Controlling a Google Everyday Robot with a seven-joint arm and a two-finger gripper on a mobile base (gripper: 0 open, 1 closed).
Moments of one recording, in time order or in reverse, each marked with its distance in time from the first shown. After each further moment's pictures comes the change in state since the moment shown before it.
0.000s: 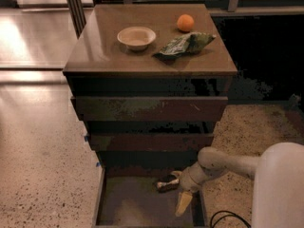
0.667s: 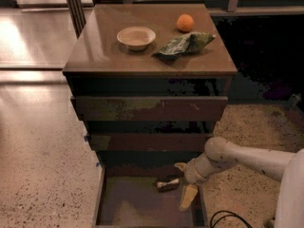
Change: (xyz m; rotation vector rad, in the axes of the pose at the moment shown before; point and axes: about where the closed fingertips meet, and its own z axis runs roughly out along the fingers) arm -0.042 0.015 -0.066 0.033 0.001 -0.032
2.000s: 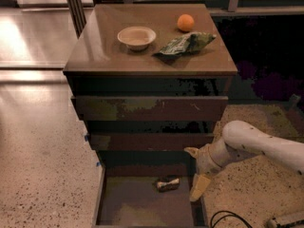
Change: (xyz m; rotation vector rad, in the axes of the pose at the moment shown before) arm -0.042 0.018 -0.111 0.110 0.012 -0.019
